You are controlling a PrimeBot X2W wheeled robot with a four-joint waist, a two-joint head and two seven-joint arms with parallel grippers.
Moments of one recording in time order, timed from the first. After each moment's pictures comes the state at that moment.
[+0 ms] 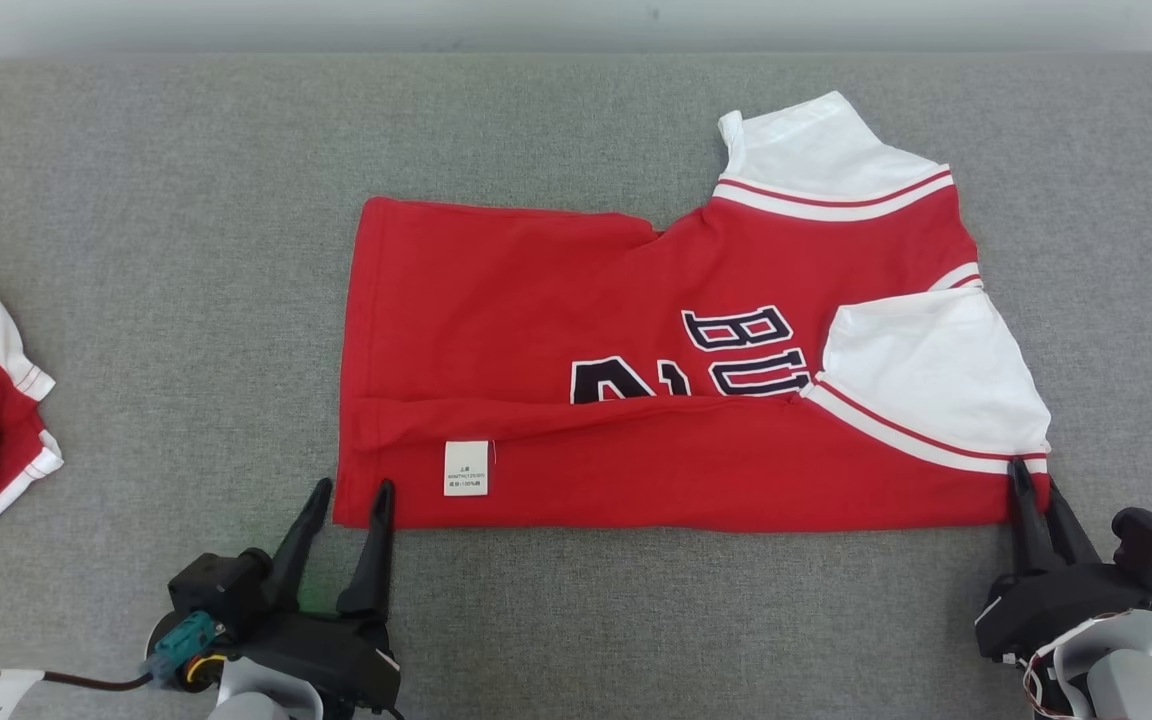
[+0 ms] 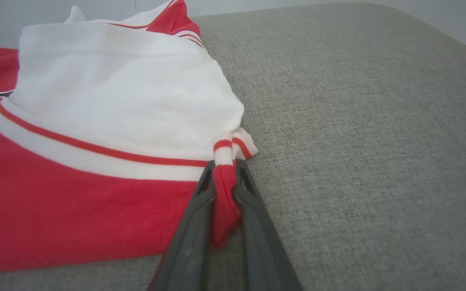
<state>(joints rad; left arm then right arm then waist) -0.37 0.05 -0.16 0.44 -0.29 -0.10 -0.26 -0.33 -0.26 0.10 0.56 0.28 0.13 -0.27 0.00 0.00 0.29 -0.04</state>
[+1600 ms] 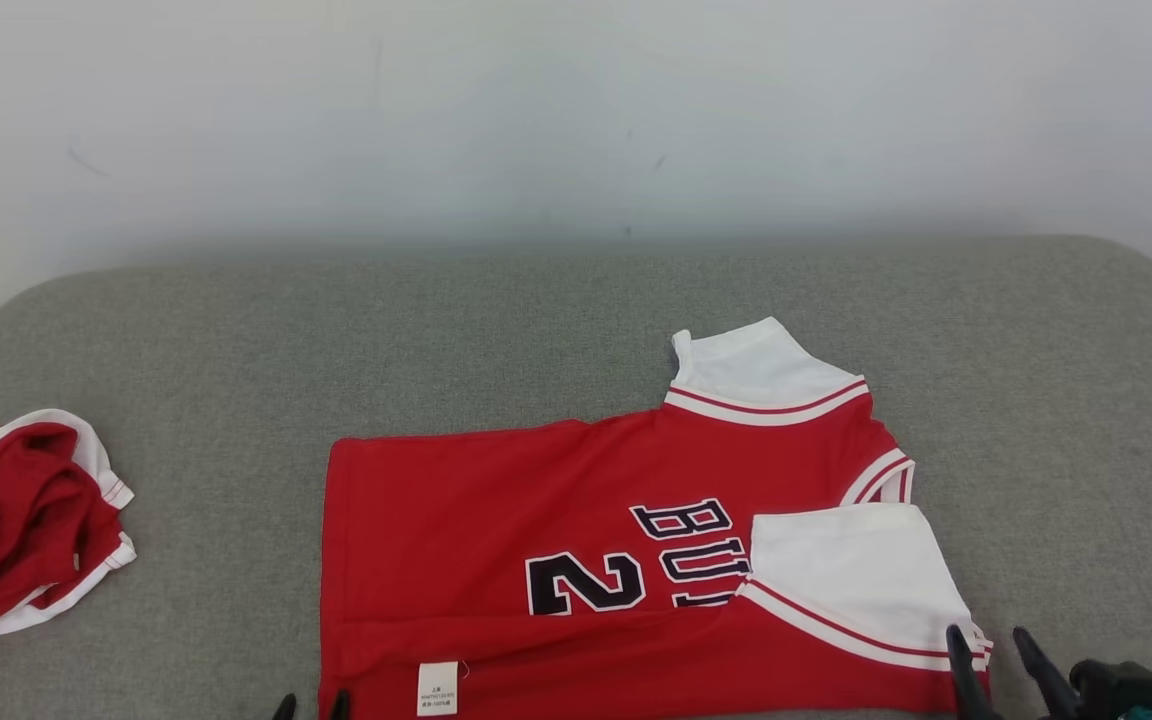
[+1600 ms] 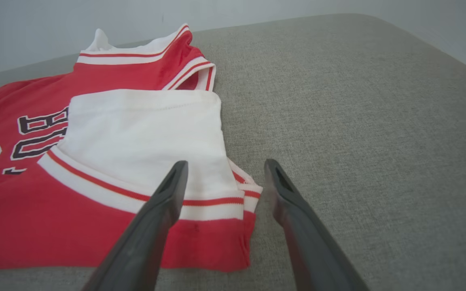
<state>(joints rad) -0.15 0.05 -0.06 0.57 -0.24 -0.12 -0.26 -0.08 -0.26 0.21 0.54 0.34 0.13 -0.26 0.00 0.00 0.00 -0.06</state>
